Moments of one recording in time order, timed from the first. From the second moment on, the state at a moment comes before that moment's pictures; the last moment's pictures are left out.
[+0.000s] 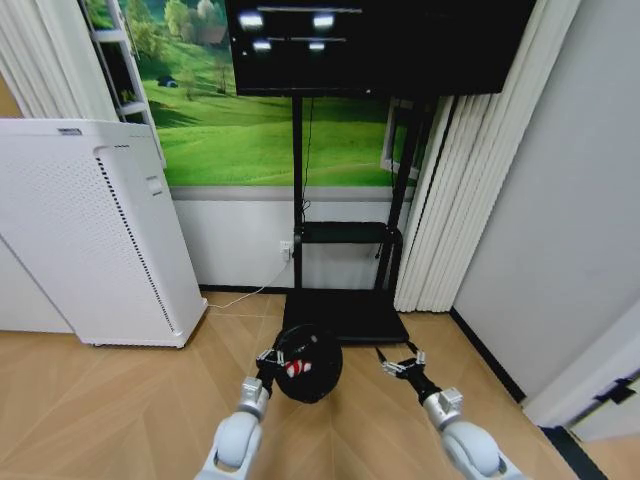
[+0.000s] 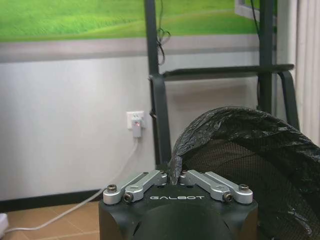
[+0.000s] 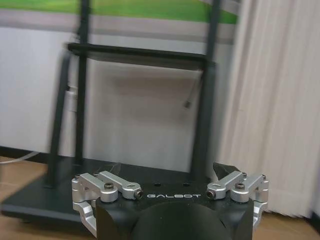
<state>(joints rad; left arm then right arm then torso) 1.28 -1.44 -0.37 -1.82 -0.03 0.07 0.02 -1.35 0.98 0.47 1.66 0.45 0.12 0.09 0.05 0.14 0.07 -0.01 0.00</state>
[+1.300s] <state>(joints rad) 1.49 -1.44 -0.56 -2.04 -0.08 0.07 0.02 -1.48 1.03 0.78 1.77 0.48 0.00 0.12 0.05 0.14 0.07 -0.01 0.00</state>
